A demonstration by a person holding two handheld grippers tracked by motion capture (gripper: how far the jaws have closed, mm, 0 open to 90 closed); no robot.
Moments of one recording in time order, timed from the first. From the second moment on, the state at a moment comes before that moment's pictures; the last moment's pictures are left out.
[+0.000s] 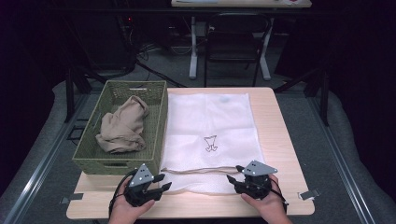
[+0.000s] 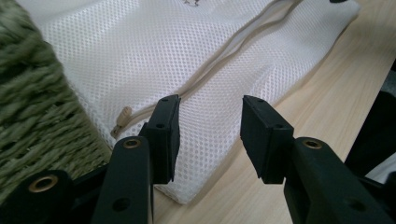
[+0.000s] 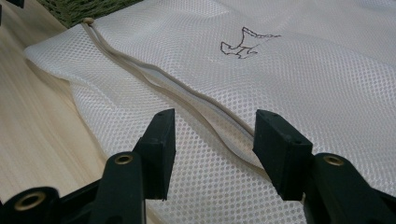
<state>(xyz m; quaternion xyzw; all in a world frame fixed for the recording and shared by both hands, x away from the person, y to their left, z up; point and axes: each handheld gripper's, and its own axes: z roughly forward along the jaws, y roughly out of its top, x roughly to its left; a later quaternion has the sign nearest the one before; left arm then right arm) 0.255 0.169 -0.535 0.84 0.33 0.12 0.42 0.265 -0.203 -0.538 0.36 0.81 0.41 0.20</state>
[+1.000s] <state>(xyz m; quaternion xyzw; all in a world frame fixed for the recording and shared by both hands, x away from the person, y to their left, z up) 0.242 0.209 -0.480 0.79 0.38 0.17 0.45 0.263 -0.206 -0.537 0.36 0.81 0.42 0.21</state>
